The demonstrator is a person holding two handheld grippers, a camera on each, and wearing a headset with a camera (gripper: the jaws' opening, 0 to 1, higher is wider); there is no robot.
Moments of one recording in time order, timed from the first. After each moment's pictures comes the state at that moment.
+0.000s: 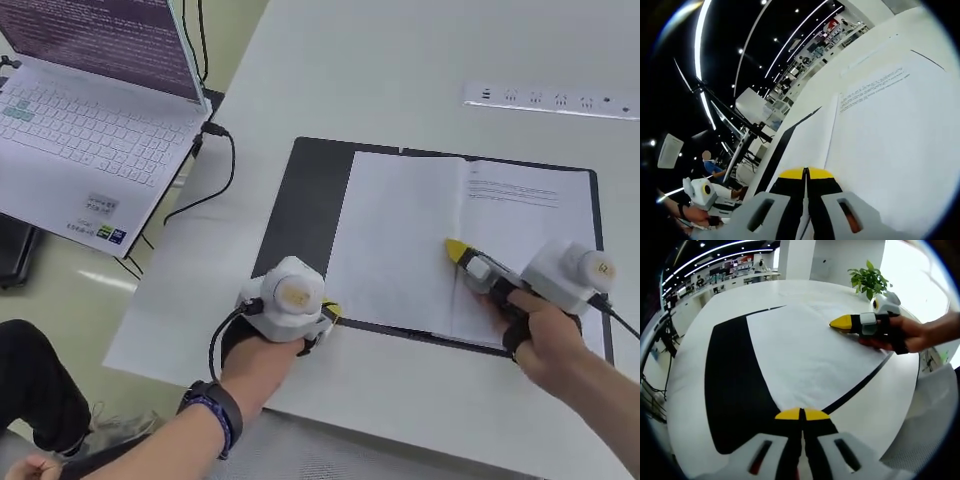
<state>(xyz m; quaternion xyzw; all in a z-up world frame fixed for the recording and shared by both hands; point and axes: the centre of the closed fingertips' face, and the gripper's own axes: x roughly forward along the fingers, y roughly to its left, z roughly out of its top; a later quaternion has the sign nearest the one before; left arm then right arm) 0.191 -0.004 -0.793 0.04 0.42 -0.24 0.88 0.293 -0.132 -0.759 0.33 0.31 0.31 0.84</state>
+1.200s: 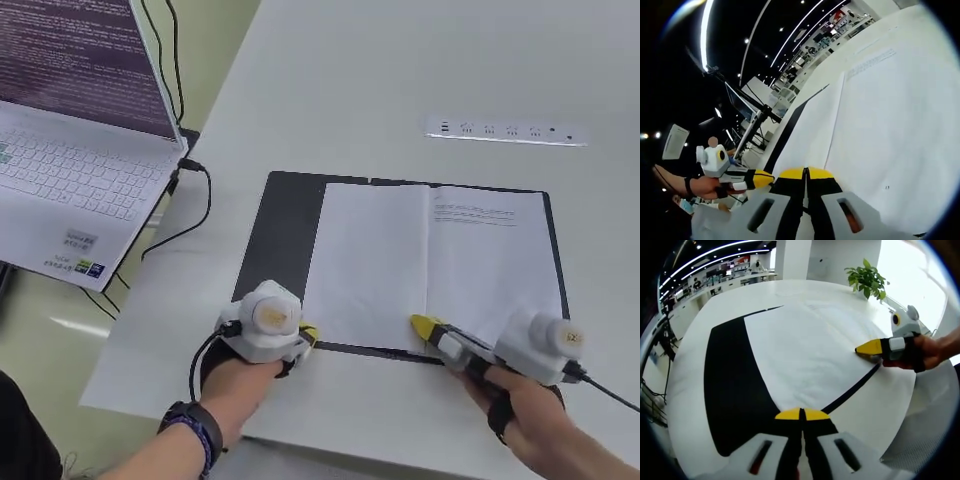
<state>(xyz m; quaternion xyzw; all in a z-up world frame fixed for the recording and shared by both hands) 0.192 -0.004 -0.792 0.05 0.42 -0.25 0.87 0.218 -0.140 -0.776 0.31 0.33 0.35 0.82</state>
